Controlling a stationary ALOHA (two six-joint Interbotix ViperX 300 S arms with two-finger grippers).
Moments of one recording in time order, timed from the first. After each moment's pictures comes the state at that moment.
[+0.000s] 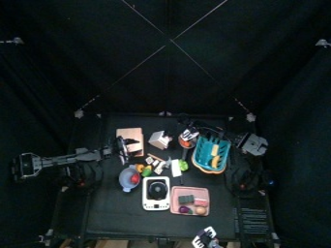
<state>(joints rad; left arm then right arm) 0.39 -0.55 1.12 0.14 -0.40 0.01 -0.69 0.24 0.30 -0.06 0.87 0.29</state>
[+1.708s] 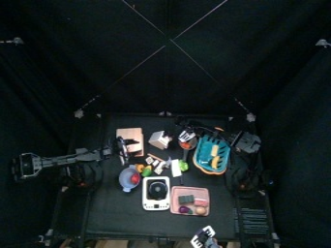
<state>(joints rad) 0.39 -0.55 1.13 0.14 -0.40 0.01 -0.68 0.33 0.22 -0.07 0.98 0.29</state>
